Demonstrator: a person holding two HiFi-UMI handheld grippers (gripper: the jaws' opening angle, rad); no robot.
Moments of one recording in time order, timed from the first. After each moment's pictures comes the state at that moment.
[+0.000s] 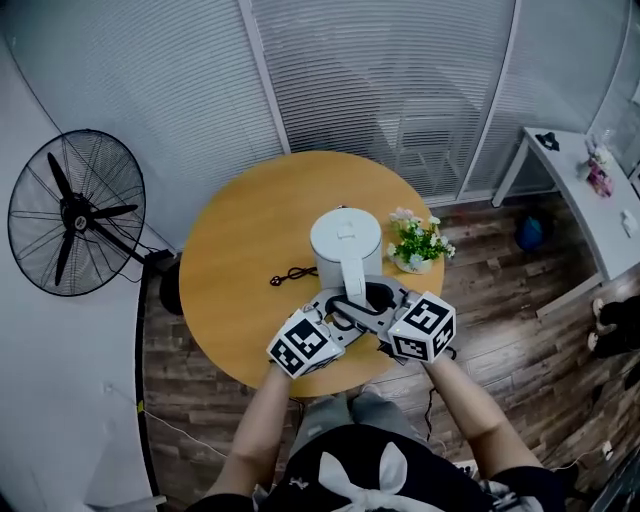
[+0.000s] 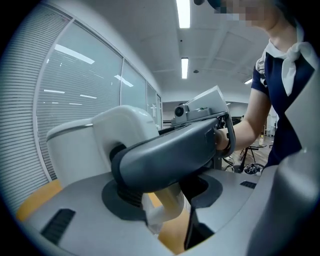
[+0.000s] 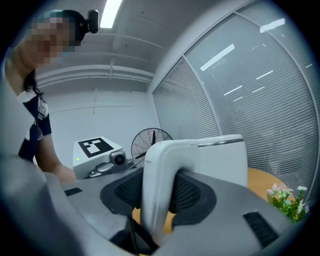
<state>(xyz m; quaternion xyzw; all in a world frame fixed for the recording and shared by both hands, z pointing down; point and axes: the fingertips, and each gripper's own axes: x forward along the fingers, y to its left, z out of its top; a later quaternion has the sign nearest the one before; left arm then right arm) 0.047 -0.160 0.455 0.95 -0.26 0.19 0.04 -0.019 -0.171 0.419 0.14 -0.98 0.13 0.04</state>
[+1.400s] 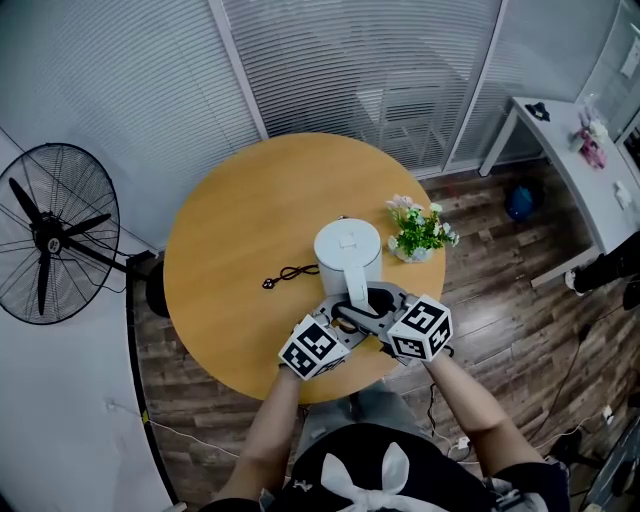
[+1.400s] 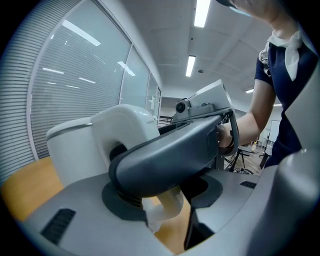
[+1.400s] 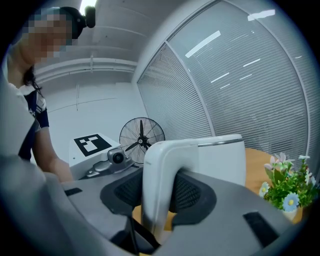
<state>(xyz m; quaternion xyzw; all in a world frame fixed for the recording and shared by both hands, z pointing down) 0.035 -0.186 0.533 0.95 -0.22 0.20 0.11 -0.032 -0.206 0.500 0.18 -0.96 0.20 0.09</state>
